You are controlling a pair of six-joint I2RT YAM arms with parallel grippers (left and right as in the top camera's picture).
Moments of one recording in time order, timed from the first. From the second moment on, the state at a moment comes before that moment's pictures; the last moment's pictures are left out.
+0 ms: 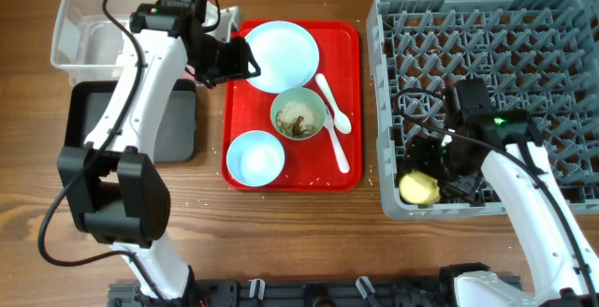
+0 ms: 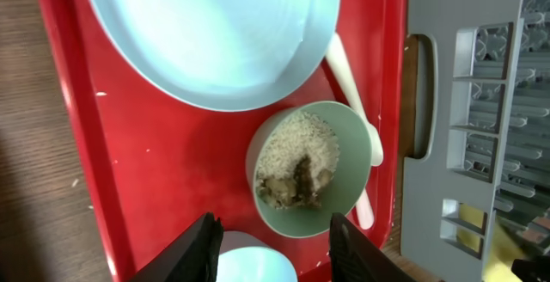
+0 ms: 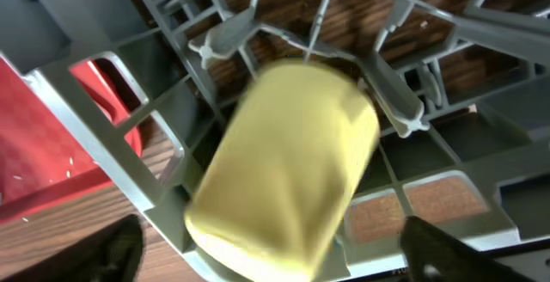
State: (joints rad) left arm -0.15 1.92 1.70 -1.08 0.45 -0.13; right arm 0.11 1.32 1.02 -1.24 -0.11 0.55
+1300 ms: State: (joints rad) left arm -0.65 2.19 1.71 -0.89 -0.01 -0.42; right arm -0.01 1.32 1.44 -1.30 -0.04 0.39
